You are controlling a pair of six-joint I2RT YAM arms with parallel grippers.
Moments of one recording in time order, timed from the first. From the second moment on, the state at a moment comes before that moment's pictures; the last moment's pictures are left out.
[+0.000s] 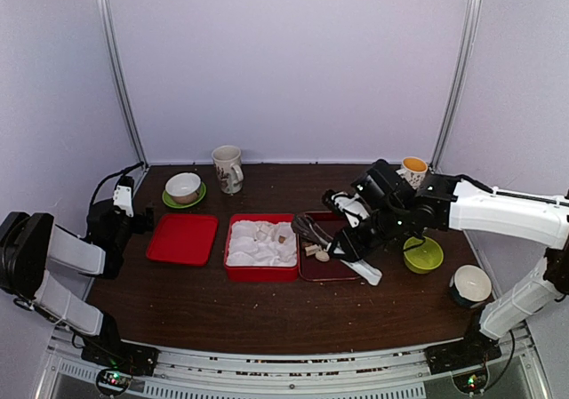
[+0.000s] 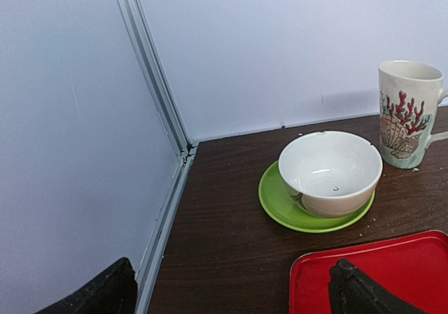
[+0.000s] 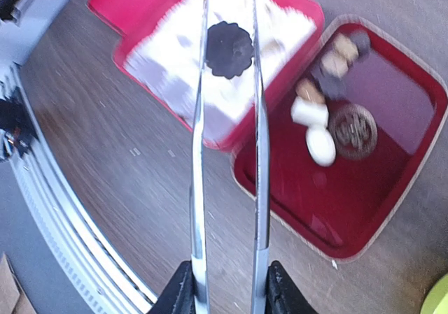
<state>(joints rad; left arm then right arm) 0.00 1.42 0.30 0.99 -0.10 0.20 0.90 1.42 1.15 -0.67 -0.10 0.29</state>
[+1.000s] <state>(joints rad) 0.00 1.42 0.30 0.99 -0.10 0.20 0.93 1.94 1.50 -0.25 -0.11 0.30</state>
